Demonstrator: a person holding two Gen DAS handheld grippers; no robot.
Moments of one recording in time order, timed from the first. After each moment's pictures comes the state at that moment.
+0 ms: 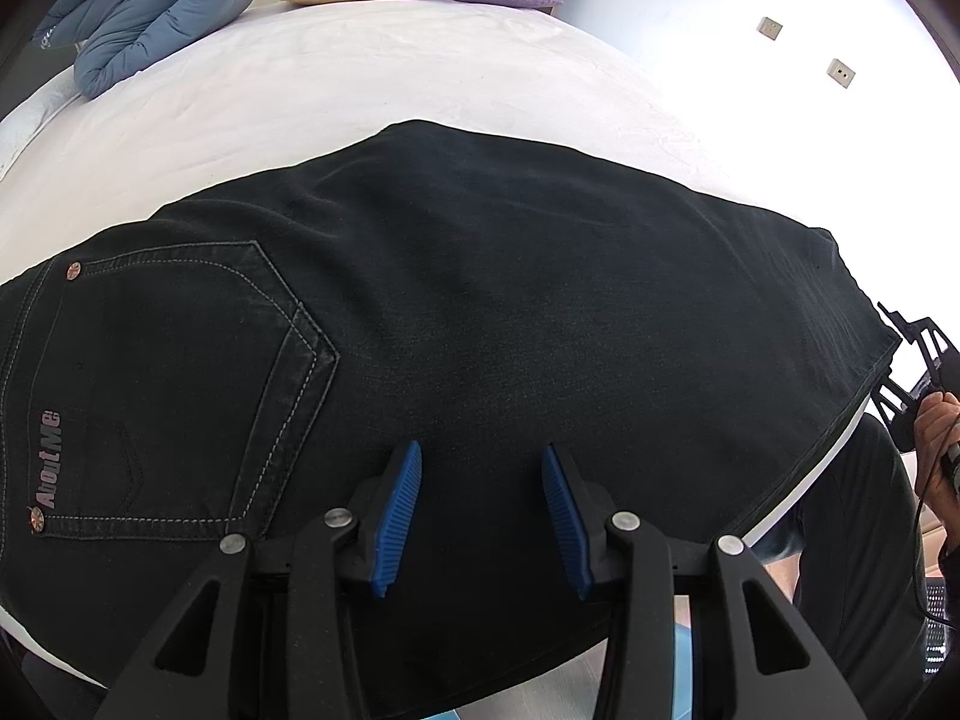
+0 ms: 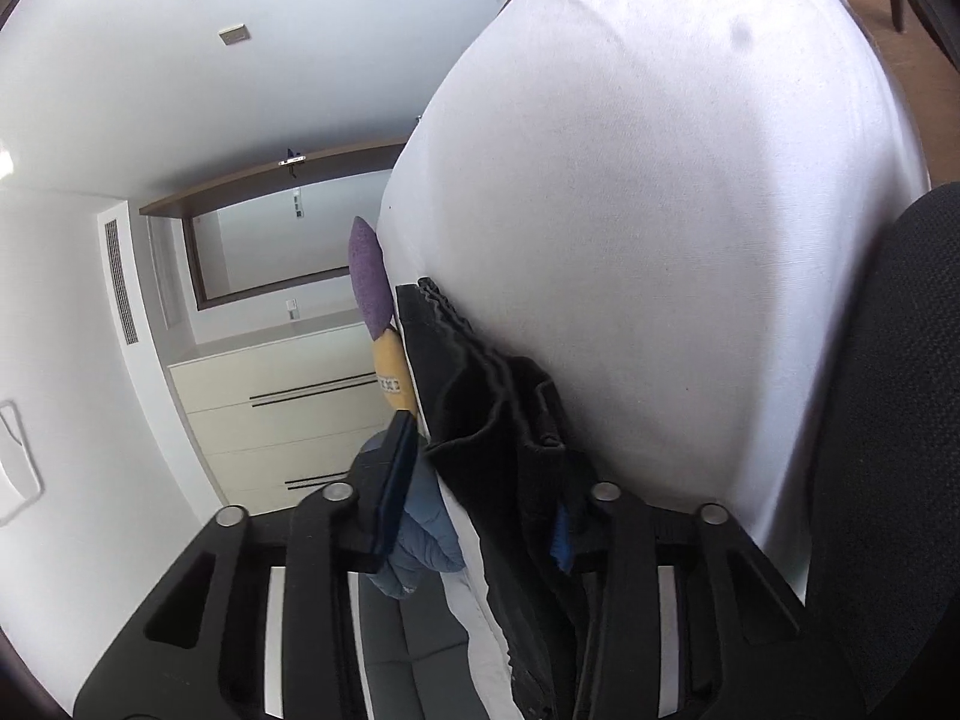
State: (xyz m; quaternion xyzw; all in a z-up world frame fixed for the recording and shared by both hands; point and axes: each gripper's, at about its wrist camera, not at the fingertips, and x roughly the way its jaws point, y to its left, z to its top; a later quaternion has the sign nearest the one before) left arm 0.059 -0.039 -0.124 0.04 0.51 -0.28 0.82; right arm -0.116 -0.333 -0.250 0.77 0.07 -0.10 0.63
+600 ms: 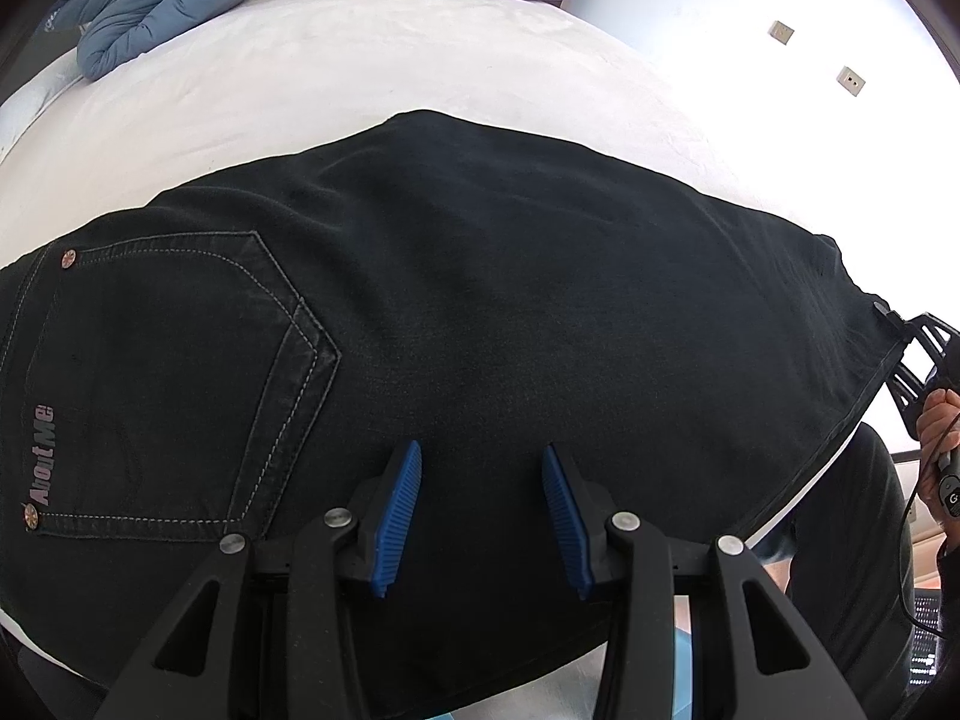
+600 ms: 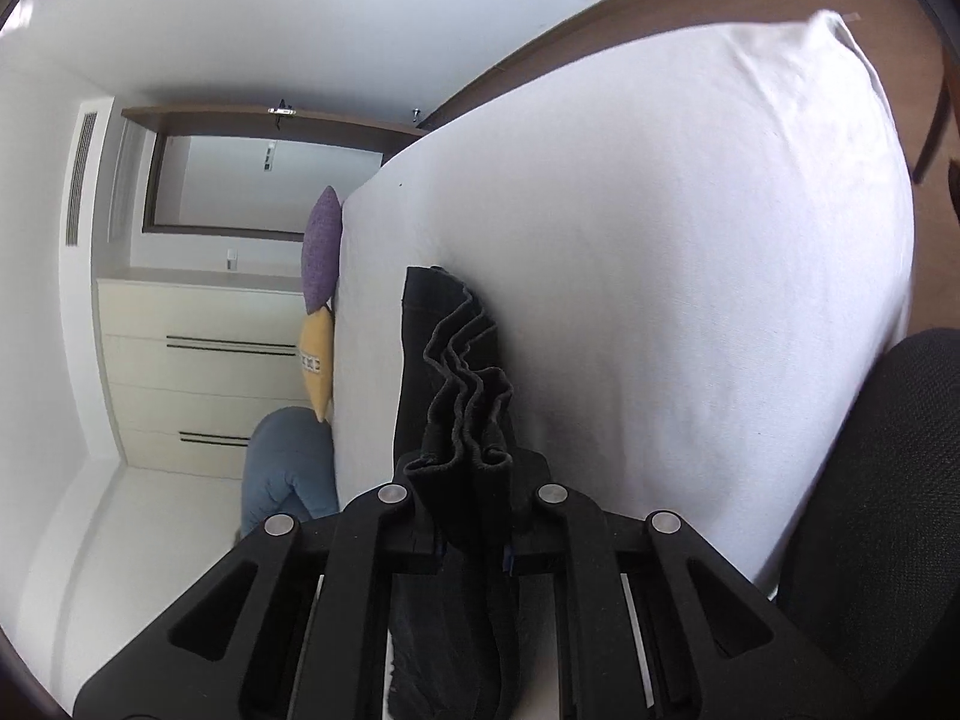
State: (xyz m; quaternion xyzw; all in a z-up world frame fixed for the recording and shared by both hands) left arm 0.066 -0.029 -0.125 0.03 0.52 -0.27 0.81; right arm -0.051 -0.337 -0.173 0.64 0.17 -0.17 0.73
